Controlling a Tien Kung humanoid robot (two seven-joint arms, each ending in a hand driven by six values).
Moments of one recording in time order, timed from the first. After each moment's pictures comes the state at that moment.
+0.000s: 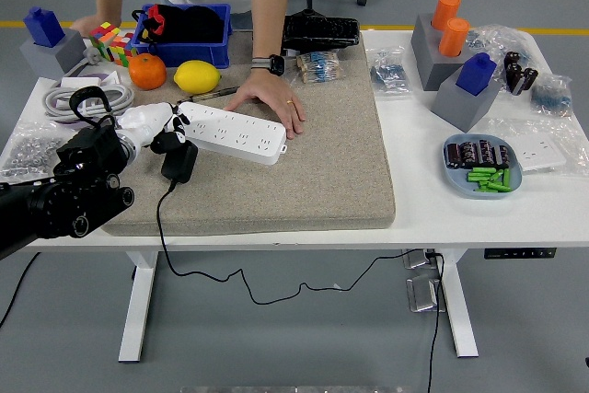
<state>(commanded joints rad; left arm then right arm) -0.92 0.29 -0.18 -0.62 1.33 0.29 0.13 0.09 -0.32 1.21 0.36 -1.14 -0.09 -0.01</state>
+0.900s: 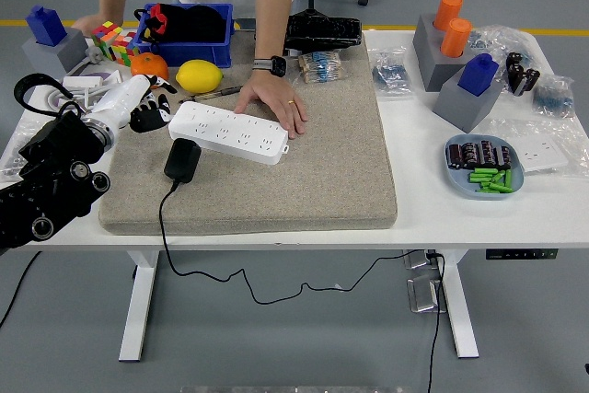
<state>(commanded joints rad) -0.73 0.38 -0.68 -0.93 1.45 0.23 0.20 0.07 -0.31 1.22 0.36 -1.14 -0.09 -0.01</state>
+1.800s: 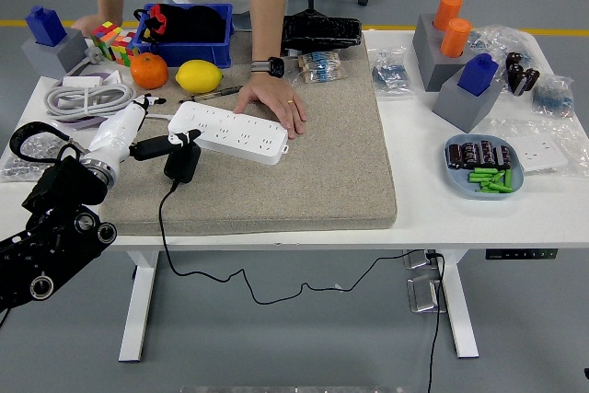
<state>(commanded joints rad) -0.51 0.37 -0.78 -1.14 1.65 0.36 0.35 0.06 -0.31 1.22 0.37 -1.15 -0.09 0.00</state>
